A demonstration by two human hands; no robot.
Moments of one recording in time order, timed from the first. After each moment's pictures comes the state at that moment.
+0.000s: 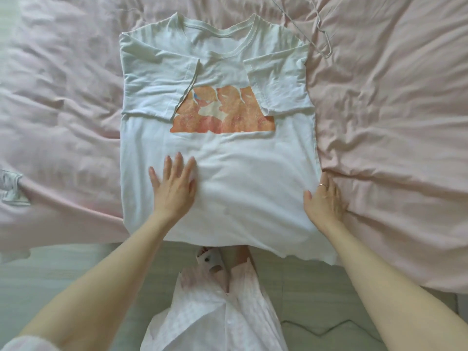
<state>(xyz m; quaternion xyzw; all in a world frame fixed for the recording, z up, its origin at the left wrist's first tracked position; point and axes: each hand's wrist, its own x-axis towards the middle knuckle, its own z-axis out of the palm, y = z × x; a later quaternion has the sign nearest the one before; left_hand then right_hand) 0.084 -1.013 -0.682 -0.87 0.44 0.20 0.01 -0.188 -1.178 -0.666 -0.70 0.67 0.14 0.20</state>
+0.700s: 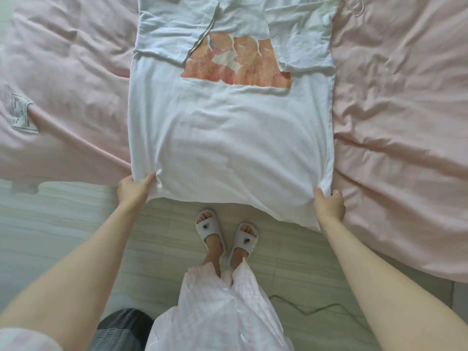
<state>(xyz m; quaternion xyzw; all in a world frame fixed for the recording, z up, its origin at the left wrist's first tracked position) 0.066 -0.880 -0.693 -0.90 -0.09 0.30 -0.30 -0.246 -1.117 -0.692 -0.50 0.79 0.02 0.37</state>
